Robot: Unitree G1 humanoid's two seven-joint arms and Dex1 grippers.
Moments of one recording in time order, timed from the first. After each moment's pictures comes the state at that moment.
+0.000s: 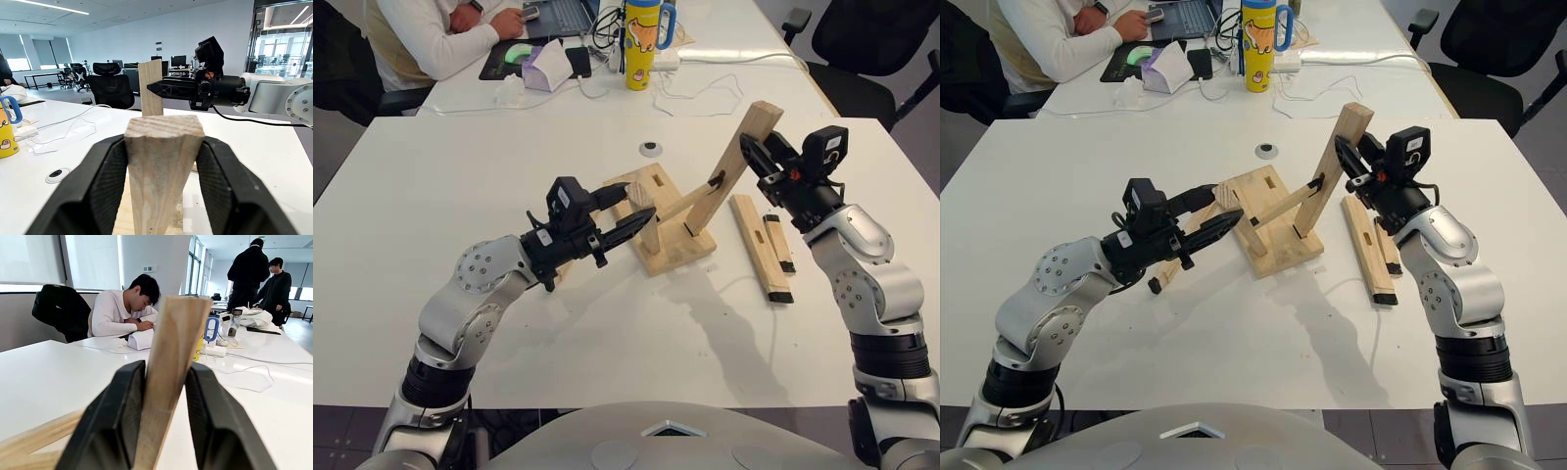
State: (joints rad) left arm -0.12 0.46 -0.17 -0.55 -0.58 0.45 -0.56; right arm -0.16 -0.61 -0.02 -0.24 0.65 0.30 0.29
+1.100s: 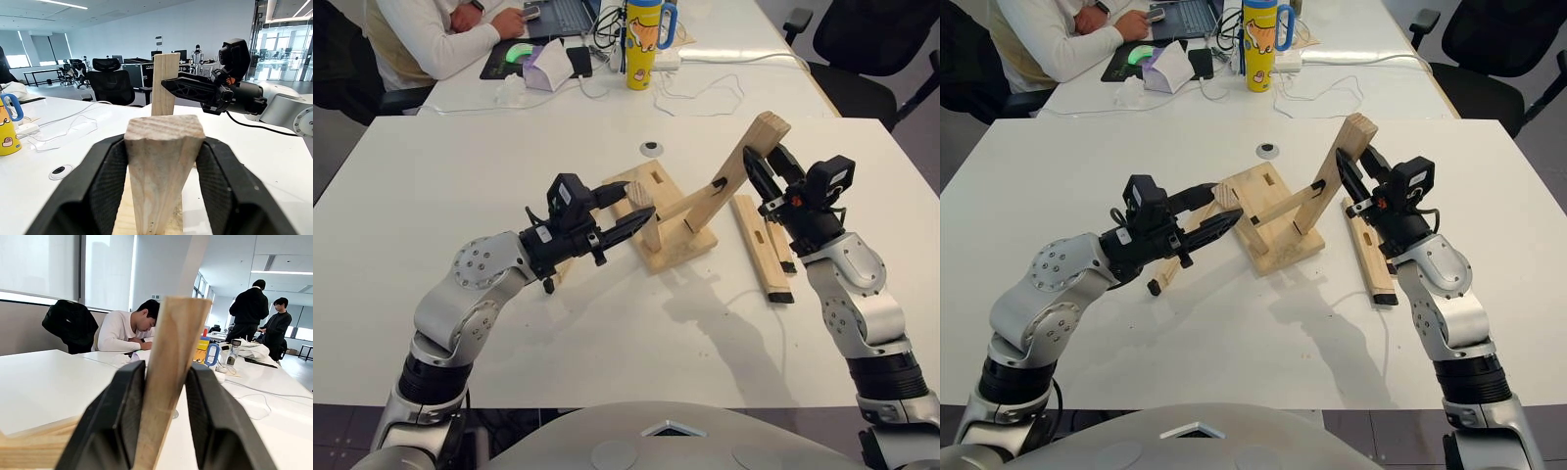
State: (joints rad) left arm -0.15 0.48 -0.16 -0.57 -0.58 0.51 -0.55; right arm -0.04 -0.65 0.07 -0.20 0.60 -0.10 0.30
